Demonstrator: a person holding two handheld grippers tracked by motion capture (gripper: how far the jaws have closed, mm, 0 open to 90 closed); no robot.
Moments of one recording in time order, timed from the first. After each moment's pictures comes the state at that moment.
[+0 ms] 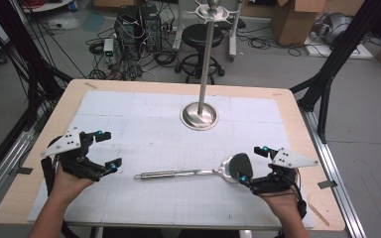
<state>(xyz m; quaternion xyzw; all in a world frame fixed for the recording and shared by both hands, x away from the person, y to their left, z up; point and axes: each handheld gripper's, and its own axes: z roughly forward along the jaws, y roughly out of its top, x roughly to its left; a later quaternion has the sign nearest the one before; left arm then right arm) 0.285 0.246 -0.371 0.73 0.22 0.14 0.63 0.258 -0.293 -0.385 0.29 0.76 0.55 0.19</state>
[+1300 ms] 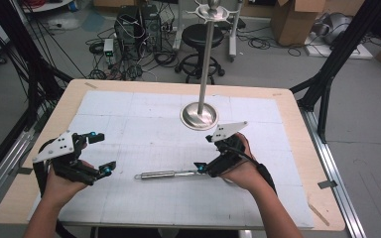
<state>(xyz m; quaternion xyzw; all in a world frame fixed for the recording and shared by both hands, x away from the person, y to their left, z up) 0.274 0.256 -0.368 0.74 0.21 0.17 0.61 0.327 -0.174 -0.362 0.18 0.88 0.43 0.08</state>
